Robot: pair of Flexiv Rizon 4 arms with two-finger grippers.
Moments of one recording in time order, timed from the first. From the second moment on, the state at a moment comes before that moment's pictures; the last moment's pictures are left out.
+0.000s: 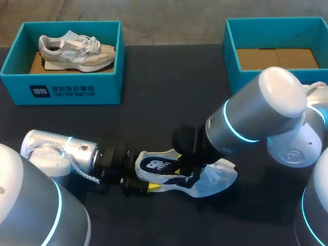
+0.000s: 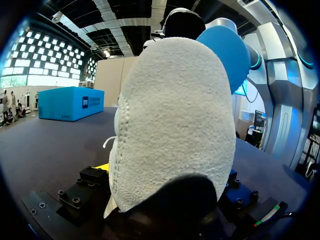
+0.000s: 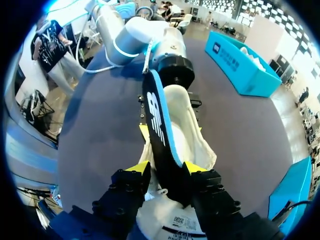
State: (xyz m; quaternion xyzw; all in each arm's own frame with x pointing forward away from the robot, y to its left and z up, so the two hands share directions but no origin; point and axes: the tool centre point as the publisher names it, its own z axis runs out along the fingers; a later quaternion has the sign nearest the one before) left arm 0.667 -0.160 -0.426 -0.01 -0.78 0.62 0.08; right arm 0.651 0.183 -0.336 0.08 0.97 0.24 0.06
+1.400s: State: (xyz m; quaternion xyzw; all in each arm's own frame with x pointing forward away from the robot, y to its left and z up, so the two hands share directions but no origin) left arm 0.667 -0.160 -0.426 -0.01 -0.78 0.62 0.08; right arm 0.669 0.219 -0.292 -0.02 0.98 0.21 -0.06
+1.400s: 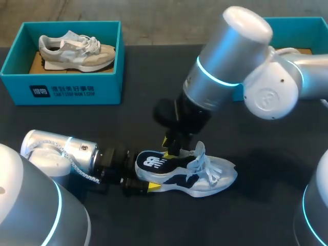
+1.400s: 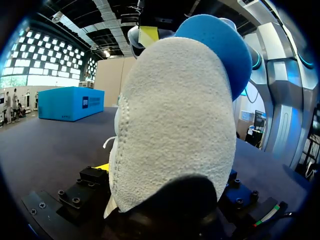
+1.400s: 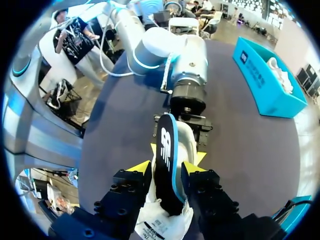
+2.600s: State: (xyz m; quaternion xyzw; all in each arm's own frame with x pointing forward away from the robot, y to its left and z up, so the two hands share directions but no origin) left arm 0.667 -0.160 -0.426 -0.01 -0.78 0.62 0.08; right arm 0.674 0.234 -0.322 -0.04 0.96 0.20 -0.17
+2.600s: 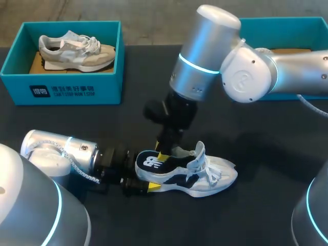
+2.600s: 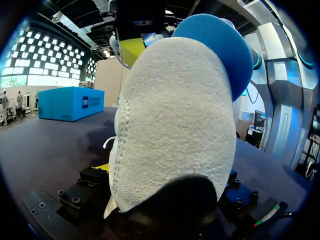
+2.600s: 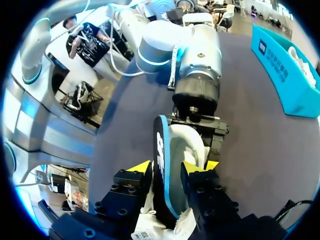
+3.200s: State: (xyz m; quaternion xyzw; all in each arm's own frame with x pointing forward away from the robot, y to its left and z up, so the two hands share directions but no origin) left arm 0.667 -0.160 -0.426 -0.01 -0.78 0.62 0.08; right arm 0.669 0.231 -0.339 -0.04 0.95 0.22 -0.20
